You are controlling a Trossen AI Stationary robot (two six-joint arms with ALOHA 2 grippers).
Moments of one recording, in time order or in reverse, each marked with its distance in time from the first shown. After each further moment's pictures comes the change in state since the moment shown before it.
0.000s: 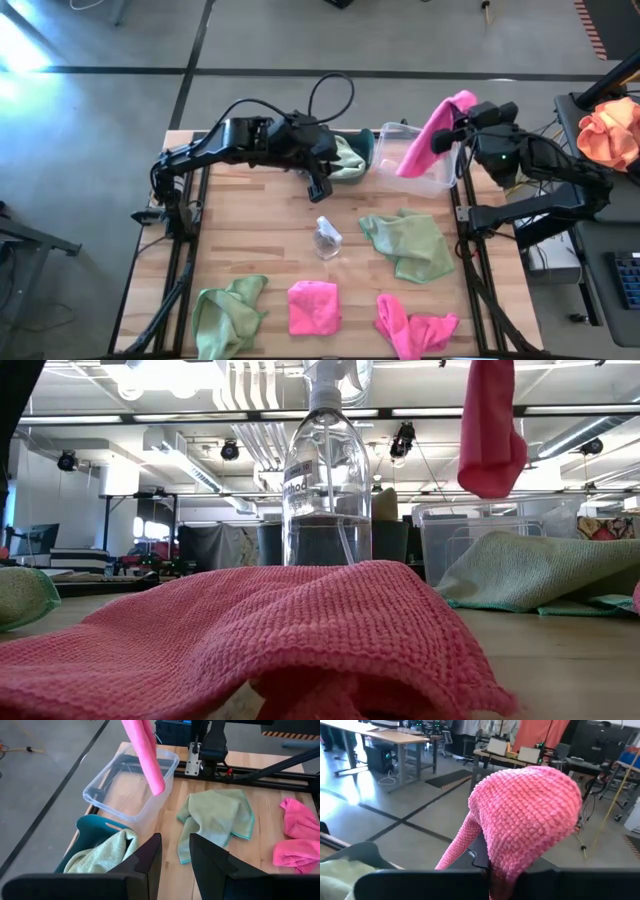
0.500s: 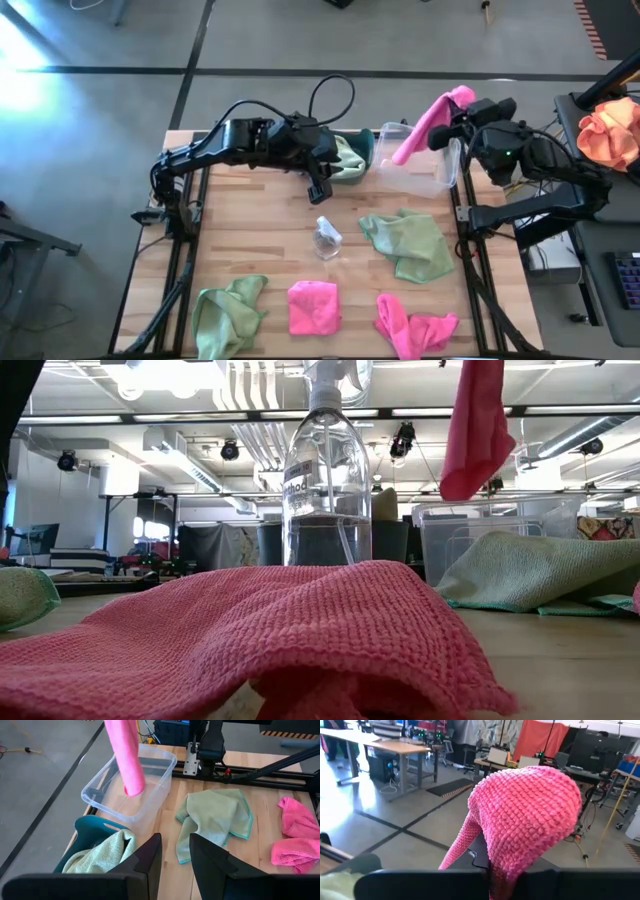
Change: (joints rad) left arm -0.007 0.000 -0.001 0.000 0.000 0.000; right arm 0.000 0.014 0.000 0.137 0.006 -0.114
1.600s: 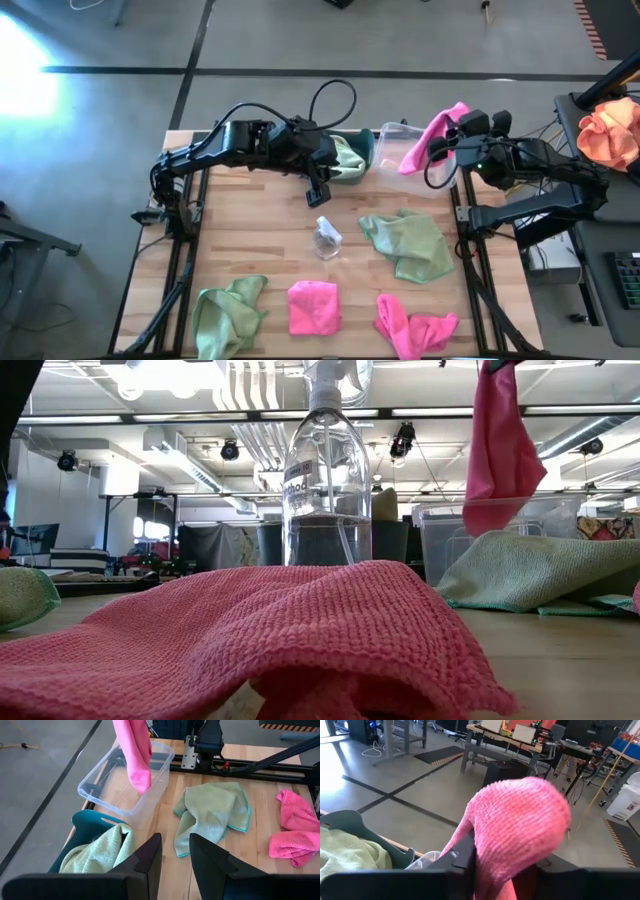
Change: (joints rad) left arm -0.011 0.000 -0.001 -0.027 0.000 -0.004; right arm 0.000 0.029 -0.001 -0.430 -0.008 0.364
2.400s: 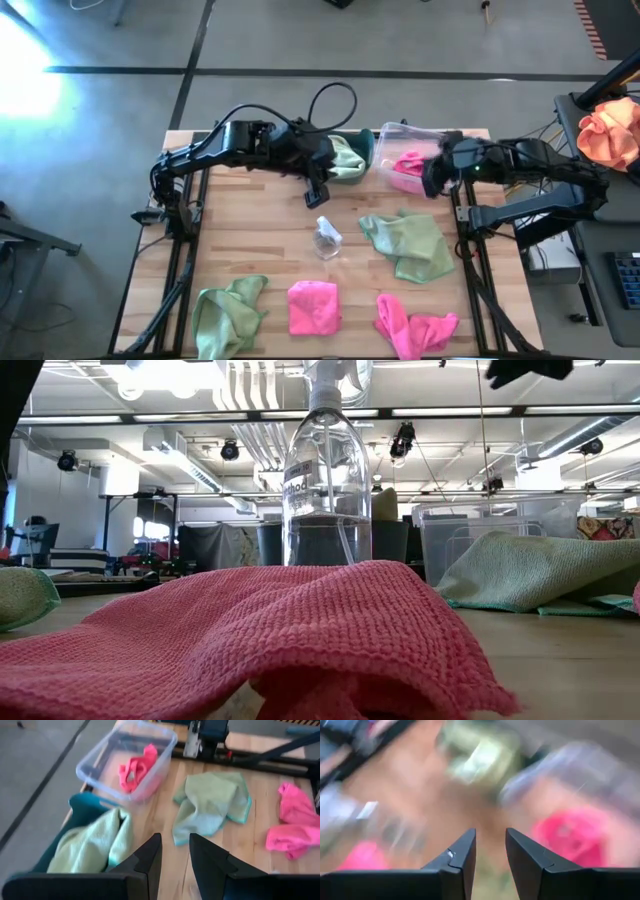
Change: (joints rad) left arm -0.001 0.000 0.000 -0.071 0.000 -0.067; right arm 0.001 0.000 0.000 -0.095 -0.834 0.209
